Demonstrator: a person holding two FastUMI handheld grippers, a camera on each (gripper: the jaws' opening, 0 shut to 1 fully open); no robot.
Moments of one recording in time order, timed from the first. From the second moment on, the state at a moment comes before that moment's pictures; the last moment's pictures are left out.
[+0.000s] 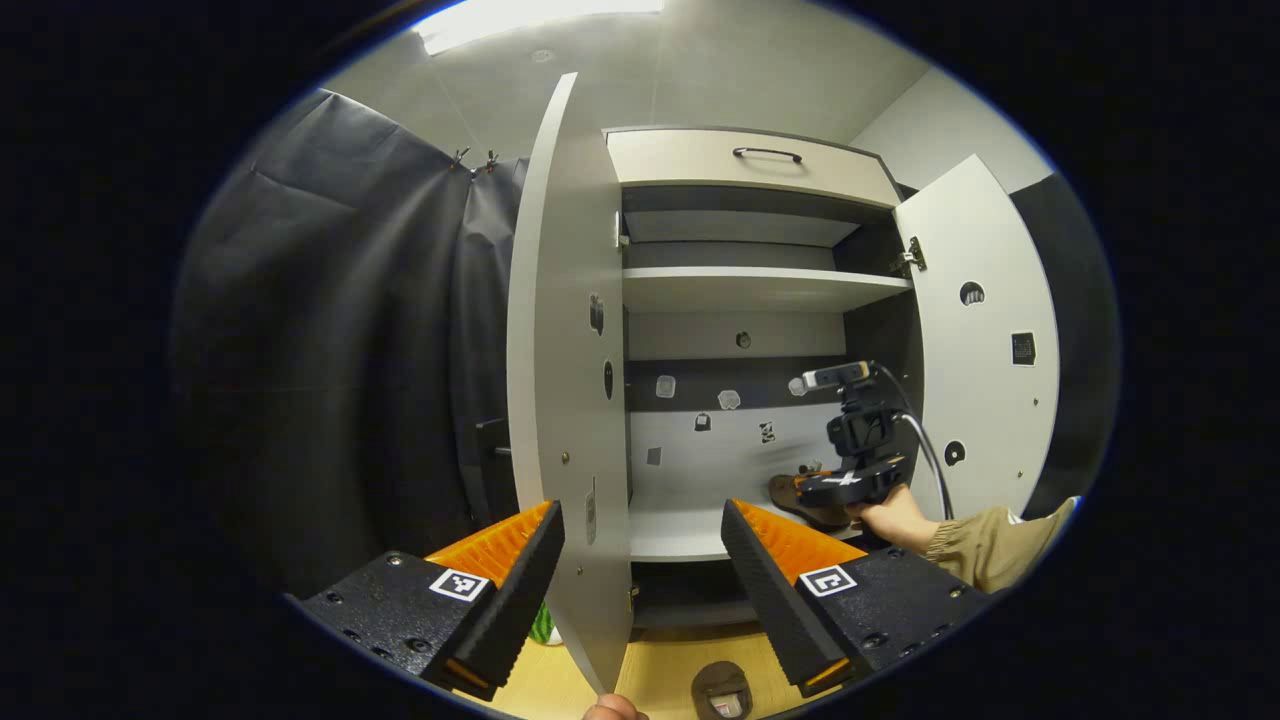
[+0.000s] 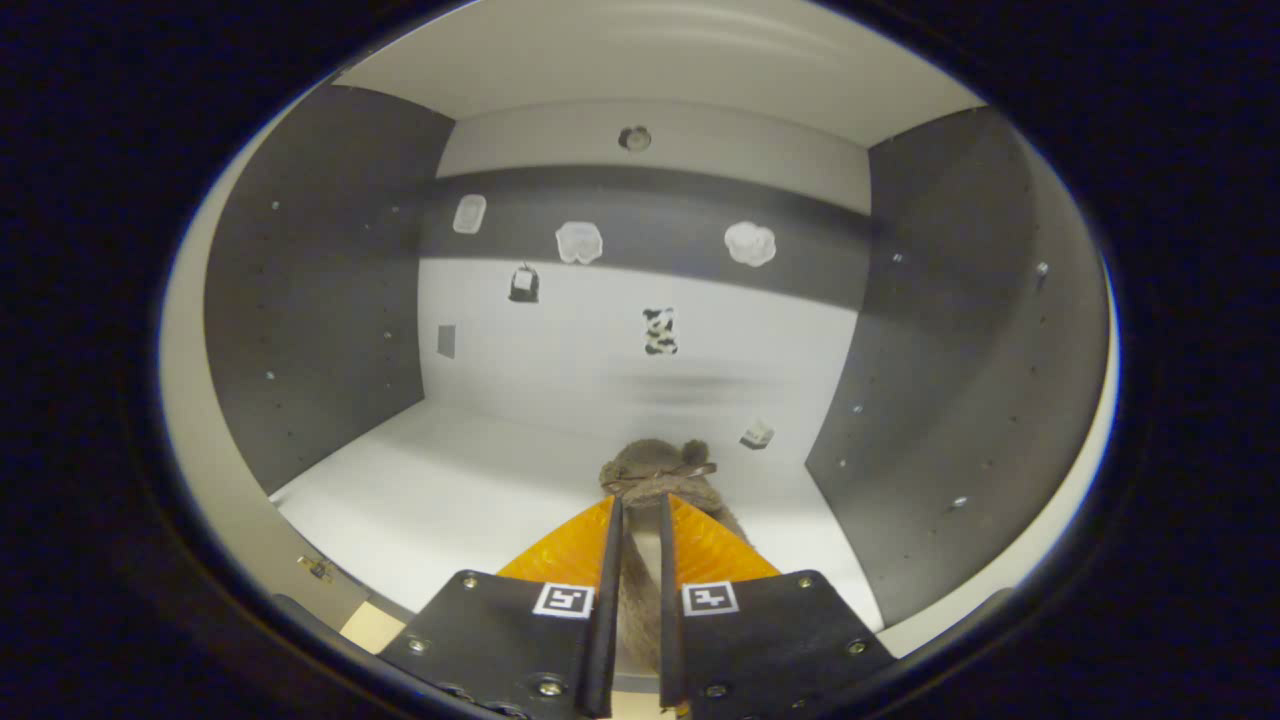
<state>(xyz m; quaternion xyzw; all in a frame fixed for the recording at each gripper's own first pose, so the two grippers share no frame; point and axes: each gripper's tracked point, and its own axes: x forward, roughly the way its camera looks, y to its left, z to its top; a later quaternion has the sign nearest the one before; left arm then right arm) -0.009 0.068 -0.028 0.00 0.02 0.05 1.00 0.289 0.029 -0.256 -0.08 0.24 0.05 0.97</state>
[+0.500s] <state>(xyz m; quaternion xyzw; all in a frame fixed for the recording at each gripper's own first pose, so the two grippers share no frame) -0.010 0.017 -0.100 -0.02 0.09 0.00 1.00 0.170 0.033 -0.094 -0.03 0.13 0.06 0.99</state>
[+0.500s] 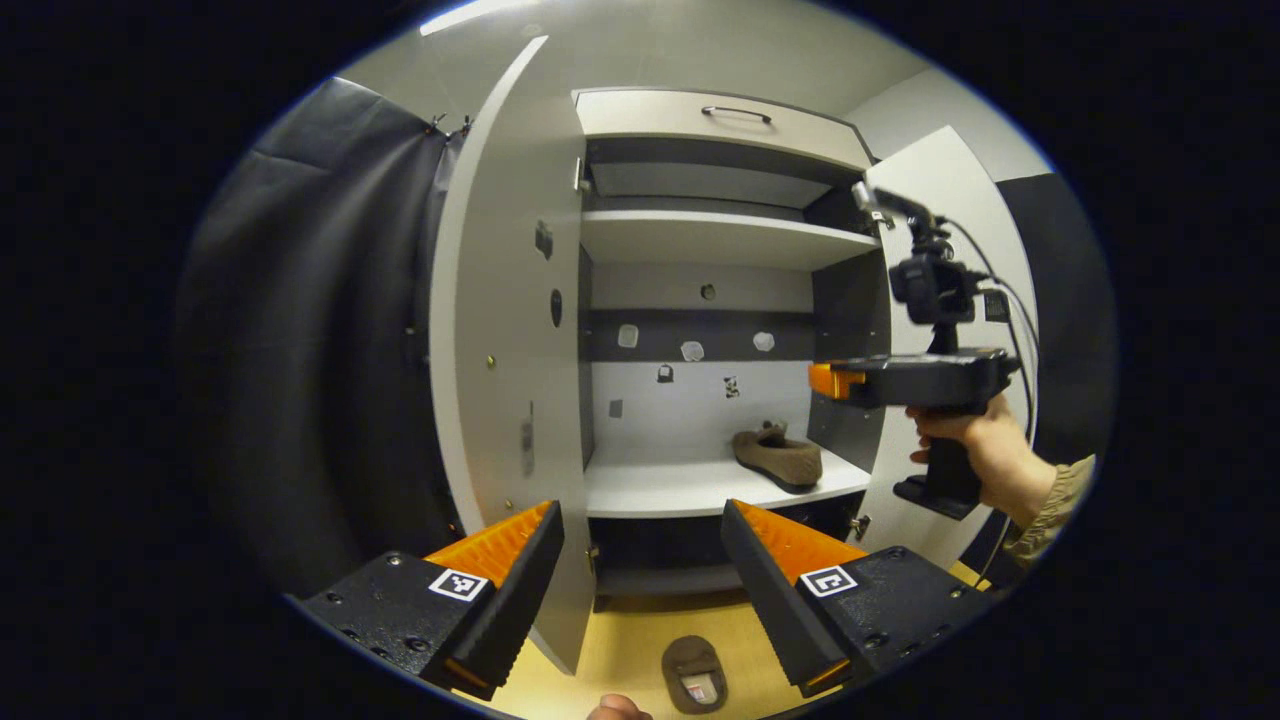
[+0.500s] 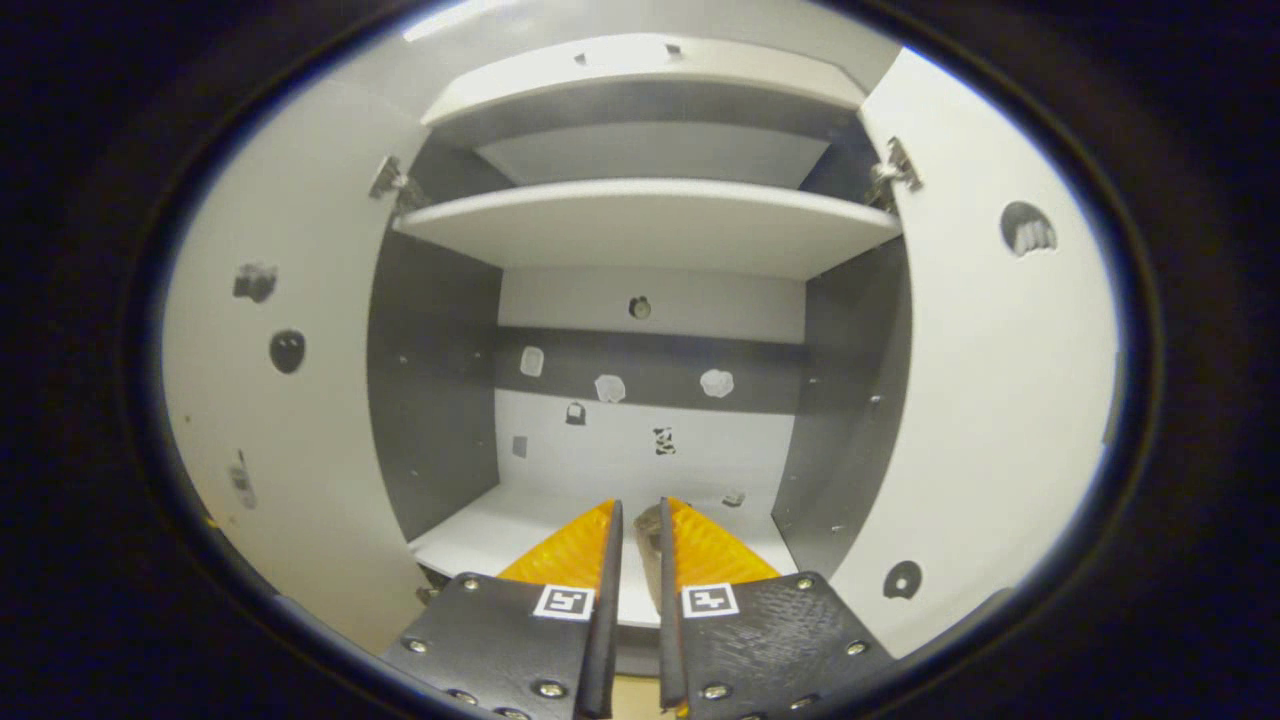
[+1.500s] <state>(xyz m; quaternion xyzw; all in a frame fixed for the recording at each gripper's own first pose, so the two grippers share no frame) -0.057 -0.033 -0.476 -0.02 0.48 -0.10 0.87 0.063 -0.053 0.004 -0.03 0.07 0.00 1.00</state>
